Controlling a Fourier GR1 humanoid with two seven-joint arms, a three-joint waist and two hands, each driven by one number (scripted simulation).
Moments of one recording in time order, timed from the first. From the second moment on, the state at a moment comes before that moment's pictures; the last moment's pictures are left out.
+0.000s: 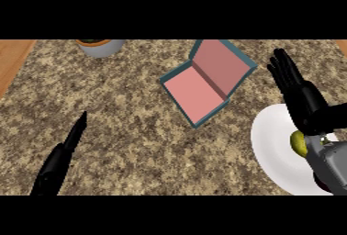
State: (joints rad) left arm 0.08 0.50 -0.35 -1.61 0.07 0.29 -0.05; right arm -0.36 -0.58 0.33 -1.52 -0.48 -0.25 -0.07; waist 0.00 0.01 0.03
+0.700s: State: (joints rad) left arm 0.07 0.47 -0.11 -1.66 0.41 0.21 0.09; right arm 0.01 -0.68 -0.14 -1.35 -0.67 -0.33 -0.23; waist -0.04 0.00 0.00
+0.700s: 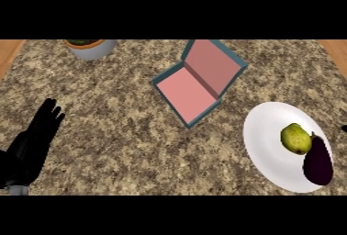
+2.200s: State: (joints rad) left arm -0.02 0.44 -0.04 -1.63 0.43 0.13 0.18; right arm -0.09 -1.14 0.11 -1.48 -0.55 0.26 0.61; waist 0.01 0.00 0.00
